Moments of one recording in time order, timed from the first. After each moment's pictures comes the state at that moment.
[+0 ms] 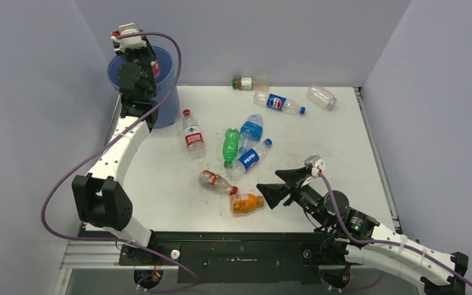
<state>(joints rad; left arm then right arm) -0.21 1.55 1.48 0.62 -0.47 0.12 1.07 0.46 0.44 0.02 0.28 0.38</state>
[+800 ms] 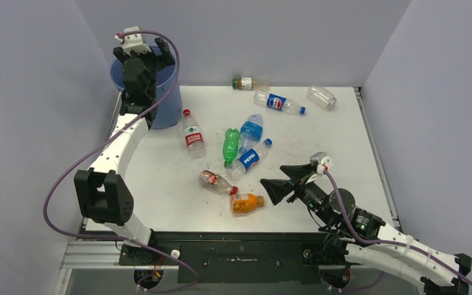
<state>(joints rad) -0.15 1.66 1.50 0.36 -0.26 -0.16 1.07 0.46 0.50 -0.03 0.31 0.35</state>
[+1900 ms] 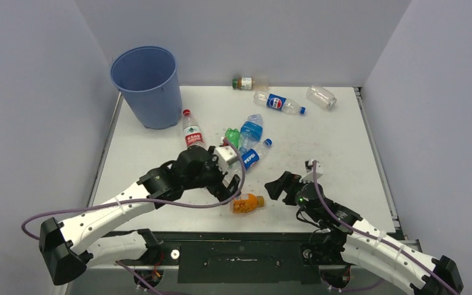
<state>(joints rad) -0.87 1.04 0.91 -0.40 0.17 -0.13 0.81 0.64 0.29 -0.13 0.26 0.84</state>
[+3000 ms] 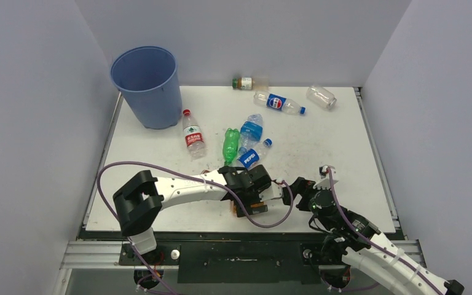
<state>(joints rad) -1.16 1.71 1.21 -0.67 -0.10 0.27 0.81 0.35 0.32 -0.46 0.35 0.79</state>
